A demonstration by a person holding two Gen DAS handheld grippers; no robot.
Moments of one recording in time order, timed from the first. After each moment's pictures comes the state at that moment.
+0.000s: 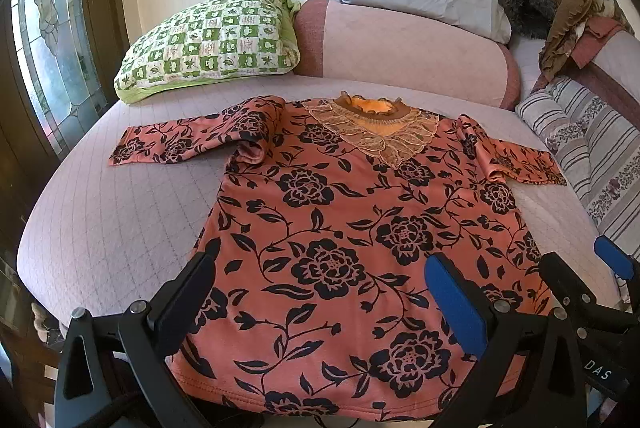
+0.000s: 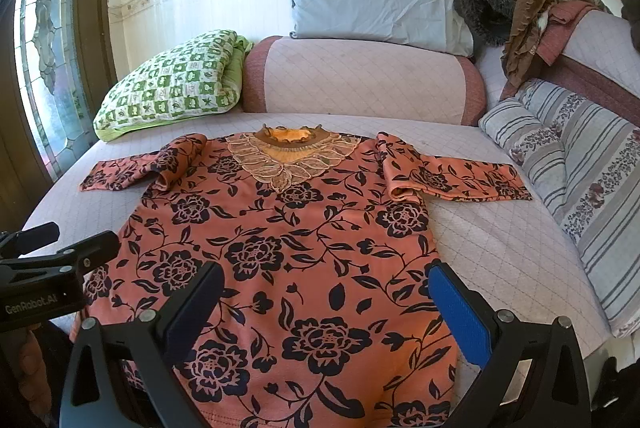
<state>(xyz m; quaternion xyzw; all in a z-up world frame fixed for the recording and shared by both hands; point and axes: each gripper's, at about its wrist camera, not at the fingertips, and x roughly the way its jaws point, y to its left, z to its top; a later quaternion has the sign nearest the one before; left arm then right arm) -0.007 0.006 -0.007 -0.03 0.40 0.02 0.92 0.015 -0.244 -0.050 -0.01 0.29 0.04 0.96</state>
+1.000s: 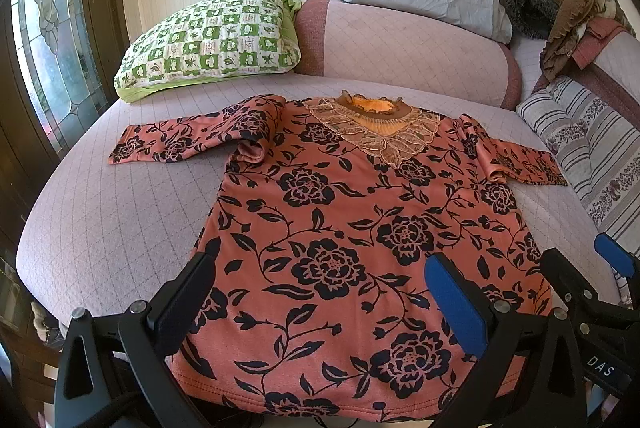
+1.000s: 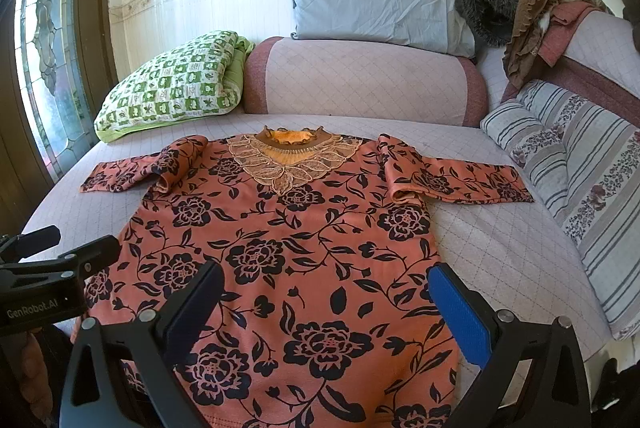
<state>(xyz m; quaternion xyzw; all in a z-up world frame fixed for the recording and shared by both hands) -0.005 0.008 -0.008 -0.03 0.40 0.02 0.92 0.017 -0.242 -0.049 -0.01 0.29 0.05 0.96</state>
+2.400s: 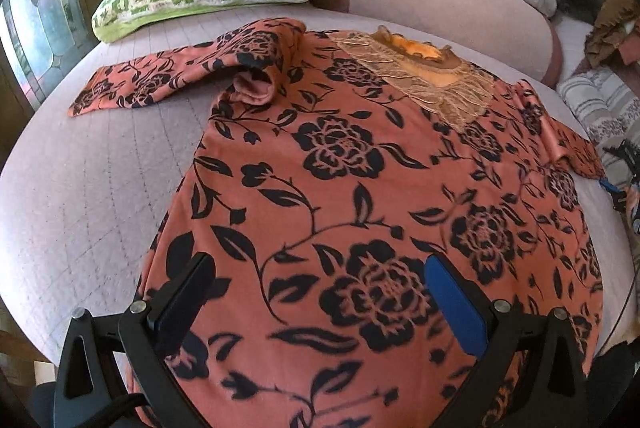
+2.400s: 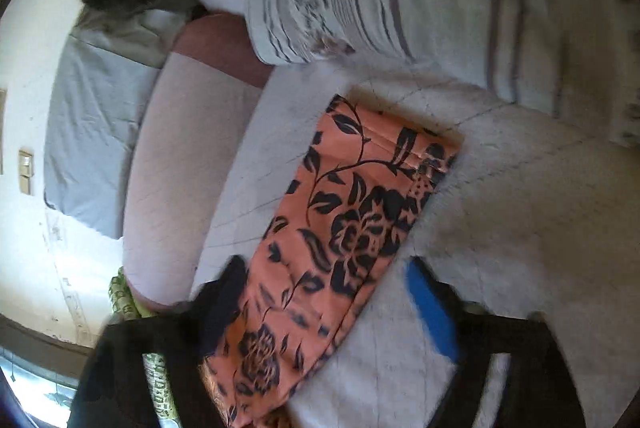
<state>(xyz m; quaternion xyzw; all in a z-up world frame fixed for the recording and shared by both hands) 0.083 0.046 -0.102 -0.07 0.48 0.03 0.87 0.300 -0.634 -0.170 0.51 0.34 -0.04 0.79</state>
